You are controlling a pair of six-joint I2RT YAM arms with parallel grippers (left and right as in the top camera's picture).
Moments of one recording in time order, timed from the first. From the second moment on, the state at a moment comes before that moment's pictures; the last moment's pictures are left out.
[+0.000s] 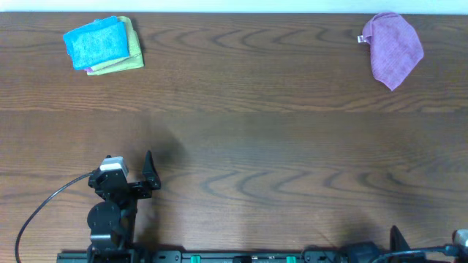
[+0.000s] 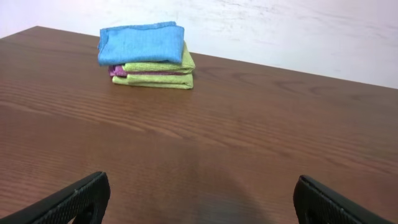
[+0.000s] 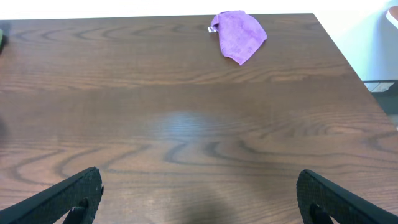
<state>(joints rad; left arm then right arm) 0.00 0.01 0.10 -0.30 -0.03 -0.15 0.17 0.36 1.40 -1.57 0.23 0.15</state>
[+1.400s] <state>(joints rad) 0.00 0.01 0.09 -0.29 -0.03 -0.15 0.14 0.17 1.12 -1.07 0.21 0.15</state>
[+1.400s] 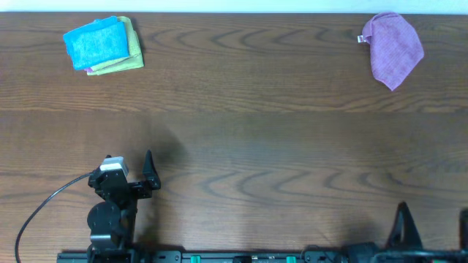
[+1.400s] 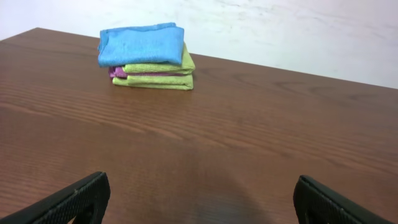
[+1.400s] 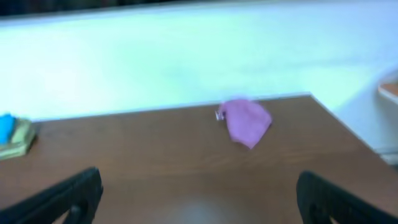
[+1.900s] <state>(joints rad) 0.00 0.01 0.09 -0.29 -0.03 -0.15 0.10 0.03 0.28 -0.50 0.21 0.15</state>
